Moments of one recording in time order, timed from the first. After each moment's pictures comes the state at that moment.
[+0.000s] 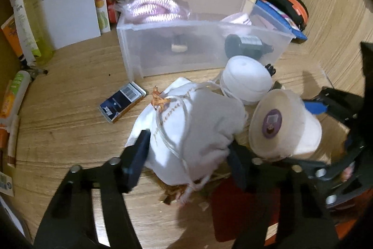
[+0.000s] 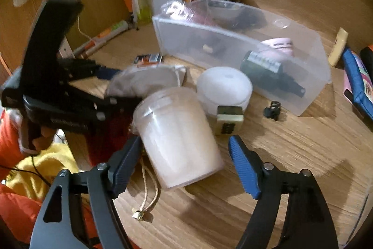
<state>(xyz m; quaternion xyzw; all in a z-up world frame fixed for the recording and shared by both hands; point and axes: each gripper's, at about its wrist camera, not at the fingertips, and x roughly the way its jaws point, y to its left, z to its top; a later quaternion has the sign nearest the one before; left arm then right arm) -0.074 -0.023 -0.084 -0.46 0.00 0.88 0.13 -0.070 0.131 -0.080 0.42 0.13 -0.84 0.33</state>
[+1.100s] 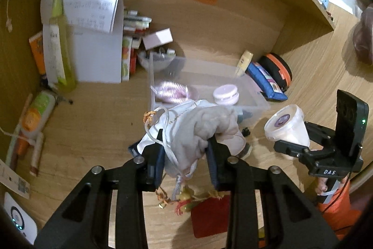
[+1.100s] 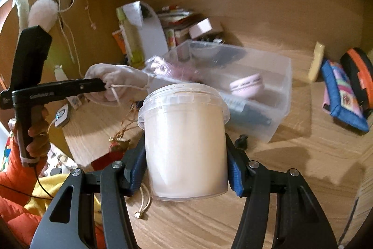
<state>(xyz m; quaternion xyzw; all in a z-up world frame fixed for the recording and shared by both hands) -0.056 -0.060 0.006 -0.35 -0.09 0.92 0.13 -0.084 0.181 -0.019 0.35 0.04 -0.88 0.32</state>
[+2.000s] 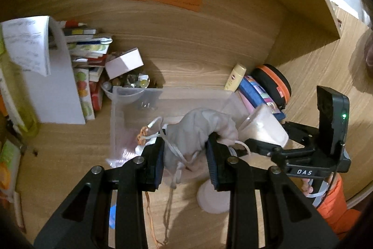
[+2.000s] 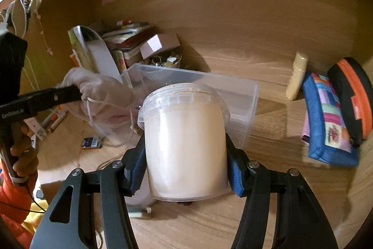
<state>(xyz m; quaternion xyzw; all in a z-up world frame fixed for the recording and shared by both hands) -0.159 -0.022 0.007 -0.34 -0.08 0.92 0.18 -0.186 0.190 -0.021 0.37 0.03 -0.89 0.27</state>
